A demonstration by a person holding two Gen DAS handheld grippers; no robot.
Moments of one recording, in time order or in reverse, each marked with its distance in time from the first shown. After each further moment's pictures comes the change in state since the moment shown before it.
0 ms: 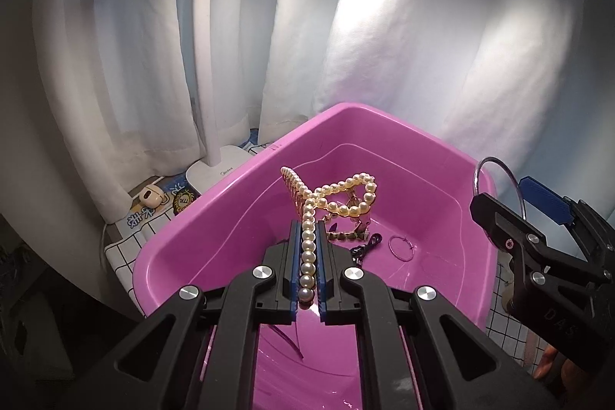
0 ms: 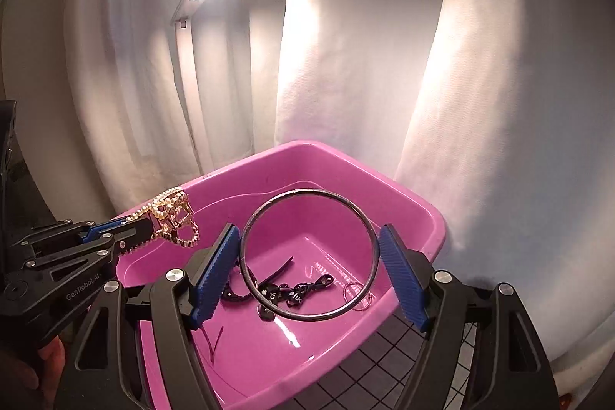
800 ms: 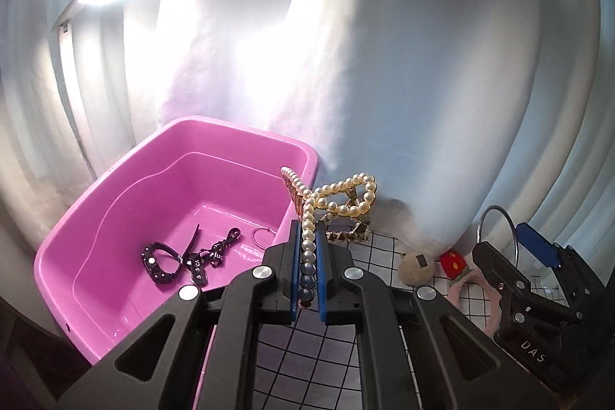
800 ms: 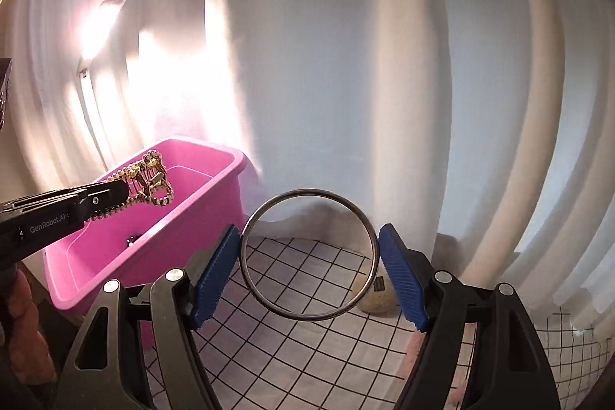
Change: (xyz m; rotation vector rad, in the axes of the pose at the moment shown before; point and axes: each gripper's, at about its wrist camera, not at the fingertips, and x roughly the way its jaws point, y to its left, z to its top) left arm -0.060 -0.147 -0.024 0.197 -0.050 -0.255; right arm -0.140 -0.116 -0.101 0.235 -0.079 -0.289
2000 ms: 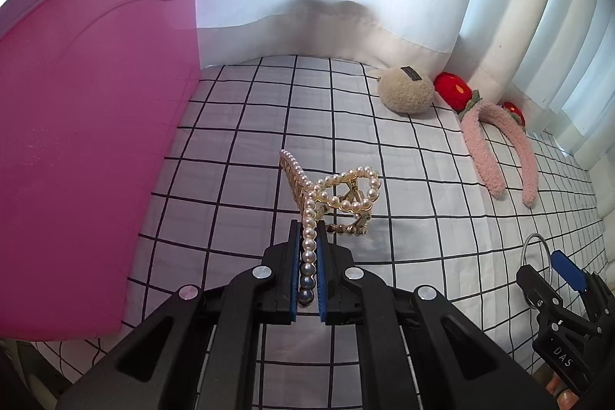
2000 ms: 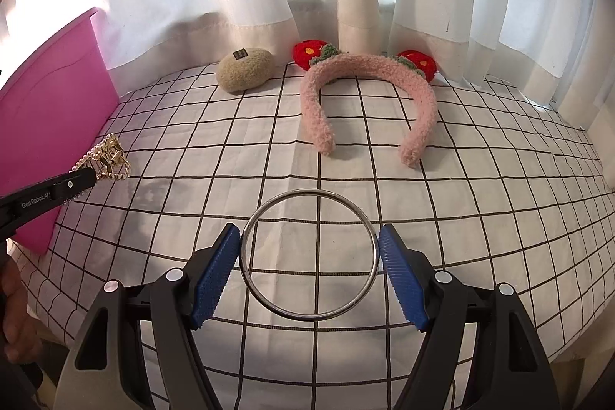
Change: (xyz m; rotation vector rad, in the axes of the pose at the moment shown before) left arm 0.121 -0.045 -0.161 0.212 0.346 -0.157; right arm 0.001 -0.060 -0.225 0.338 0.338 -0.341
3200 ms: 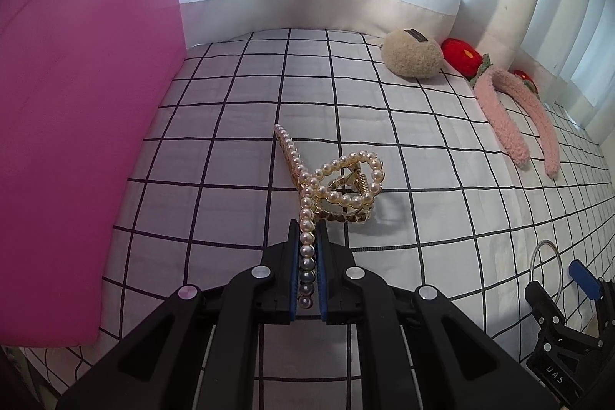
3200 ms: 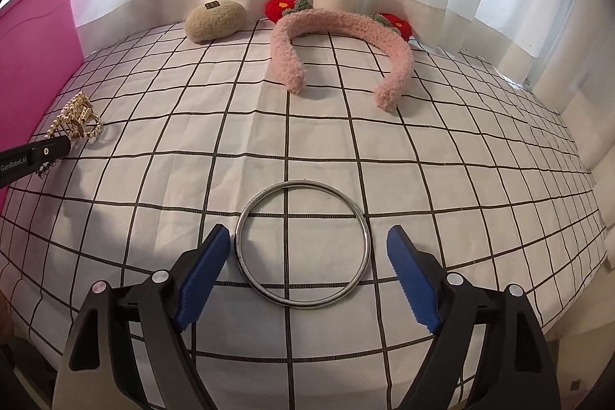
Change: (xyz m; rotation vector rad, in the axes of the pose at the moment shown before) left arm 0.037 -0.003 -0.019 0.063 0.032 0.023; right arm 0.027 0.000 -0.039 0.004 0.057 -0.155
